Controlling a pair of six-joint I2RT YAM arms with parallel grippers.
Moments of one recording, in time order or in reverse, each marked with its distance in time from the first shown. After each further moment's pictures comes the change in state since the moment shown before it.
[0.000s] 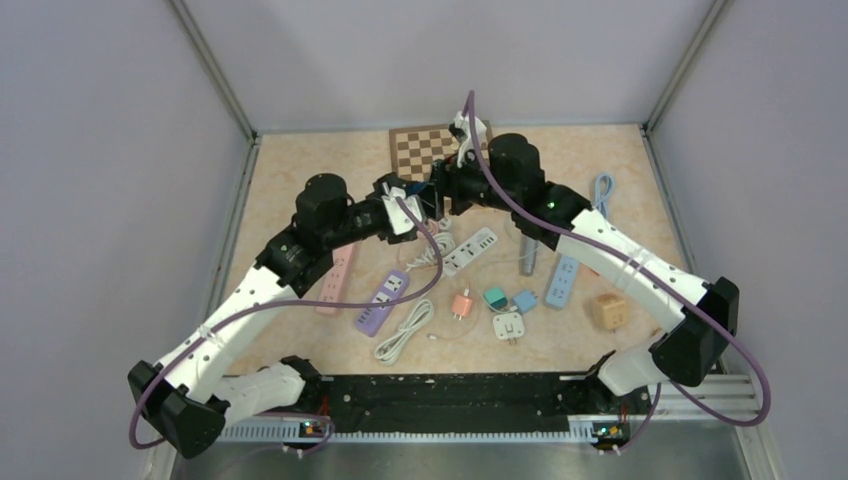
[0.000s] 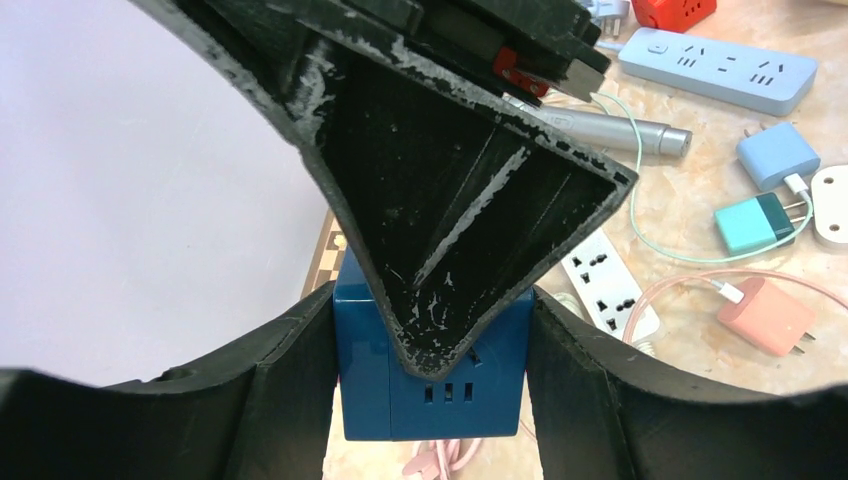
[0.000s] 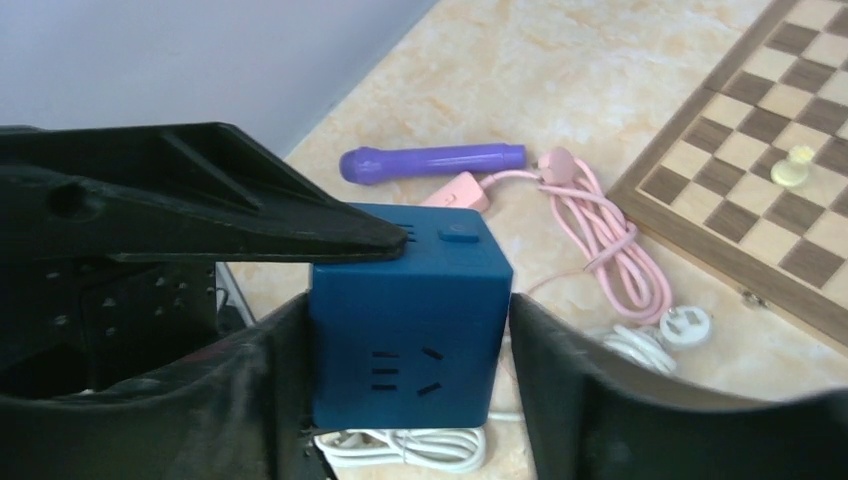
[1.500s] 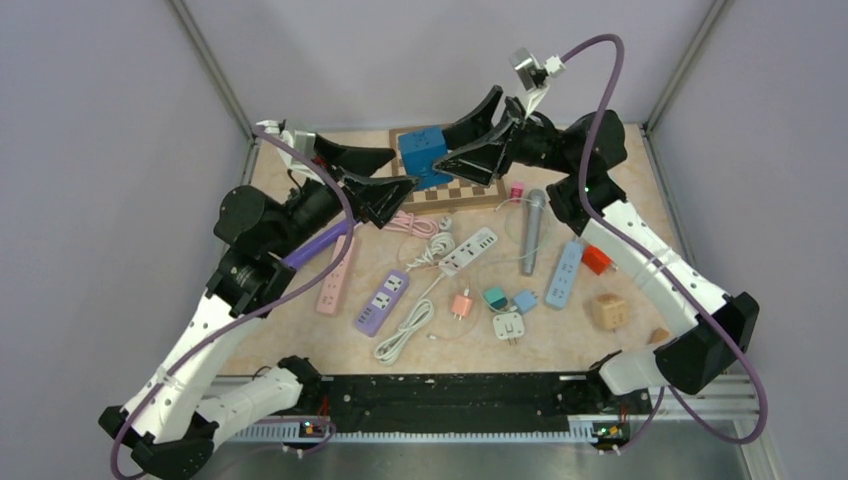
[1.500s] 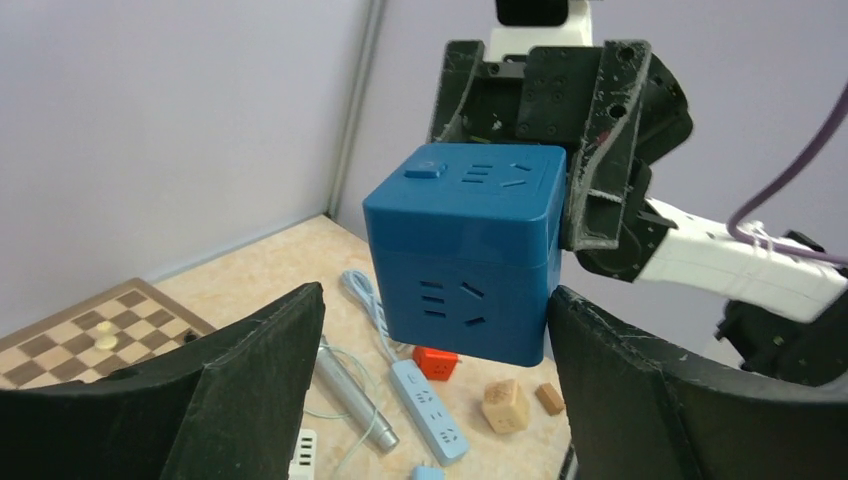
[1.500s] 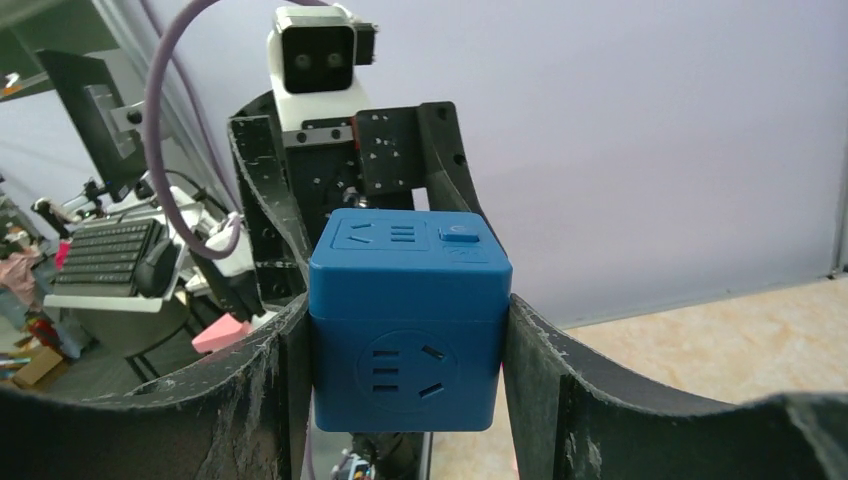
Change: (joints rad) left arm 0.004 -0.162 0.122 0.254 -0.140 -1.127; right arm -0.181 -0.047 0.022 0.798 -0.650 0.461
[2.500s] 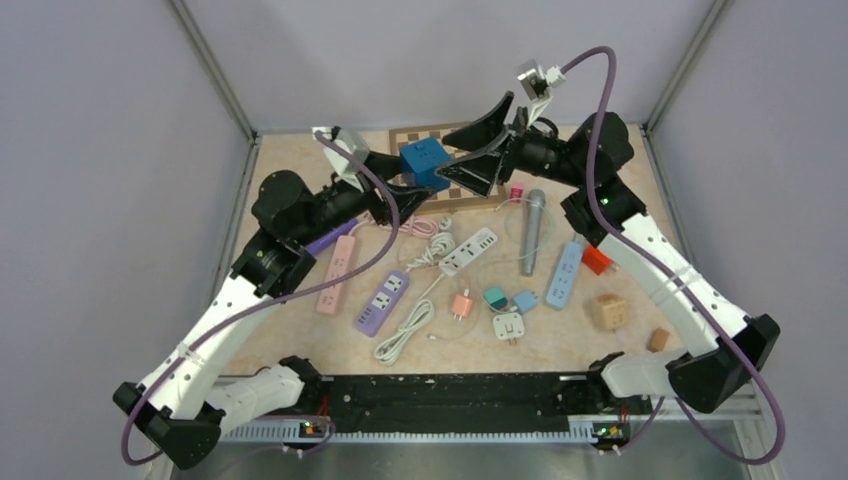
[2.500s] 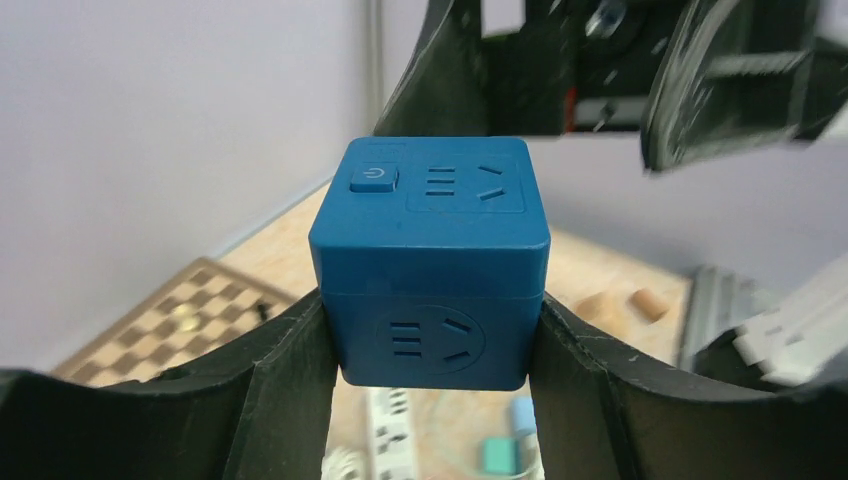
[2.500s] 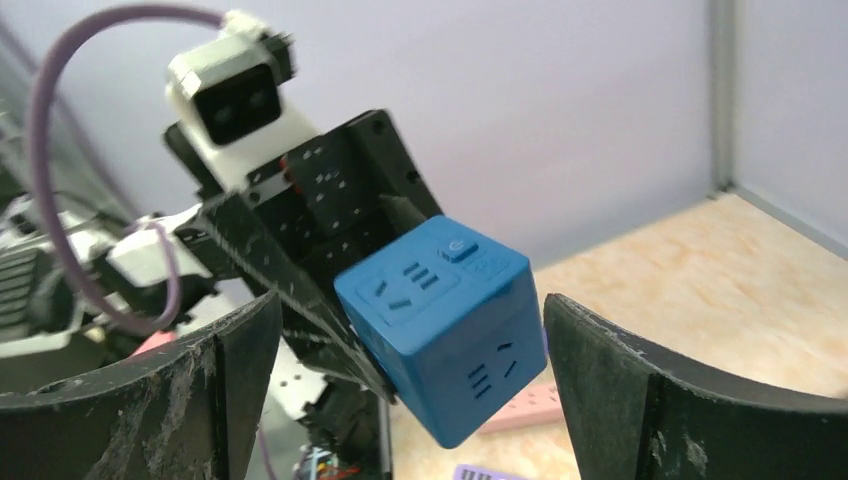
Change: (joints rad) left arm 0.004 0.100 -0.012 -0.007 0.140 0.220; right arm -0.004 -0.082 -0.023 -0.251 0.093 -0.161
